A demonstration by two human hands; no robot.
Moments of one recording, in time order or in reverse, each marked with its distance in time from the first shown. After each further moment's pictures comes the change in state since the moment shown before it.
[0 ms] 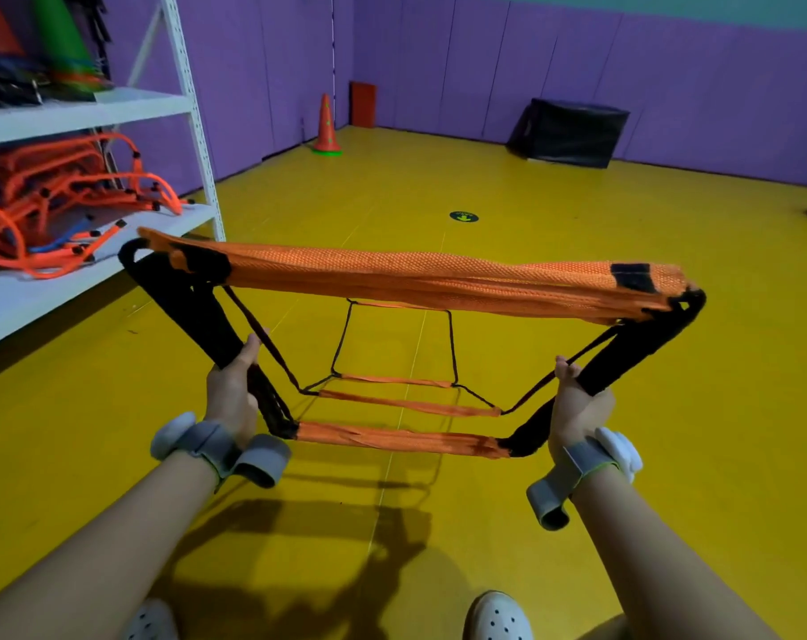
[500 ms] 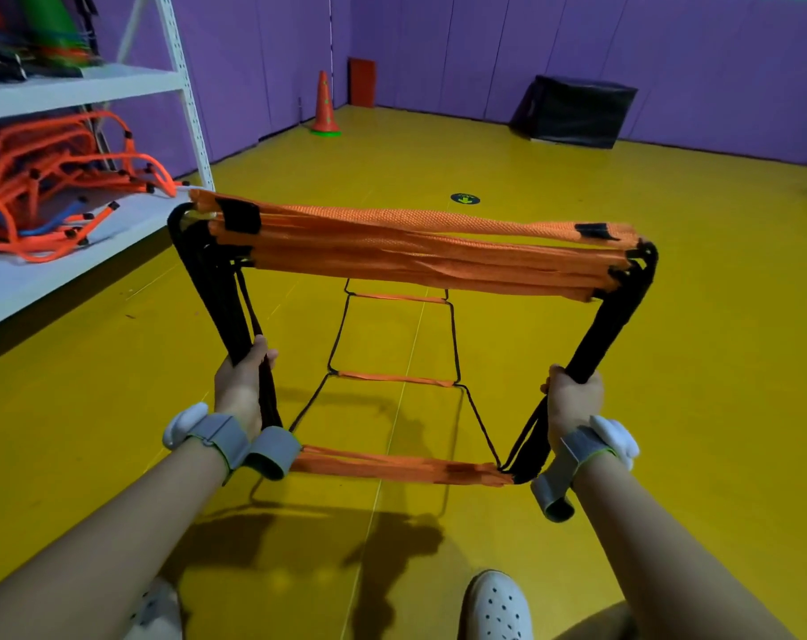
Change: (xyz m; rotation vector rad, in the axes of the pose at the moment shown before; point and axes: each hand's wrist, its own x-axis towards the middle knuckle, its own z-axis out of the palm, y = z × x) left_hand -0.009 -0.021 0.013 0.096 0.078 -0.056; right_hand 0.019 0.029 -0.007 -0.299 -0.062 0.043
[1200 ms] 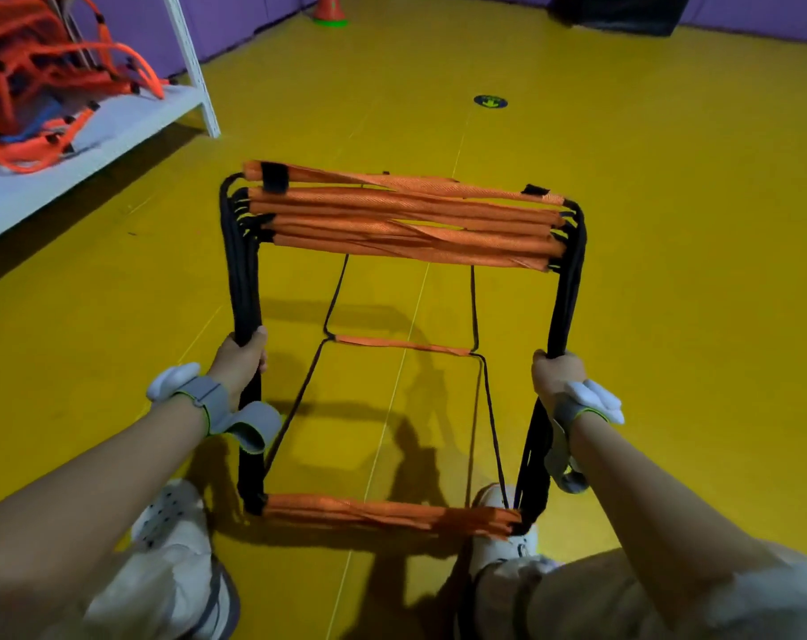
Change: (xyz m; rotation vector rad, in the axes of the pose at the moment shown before) left_hand 0.007 -0.071 -0.044 0.485 -0.108 -0.182; right_hand 0.010 0.112 0.009 -0.596 -0.245 0.114
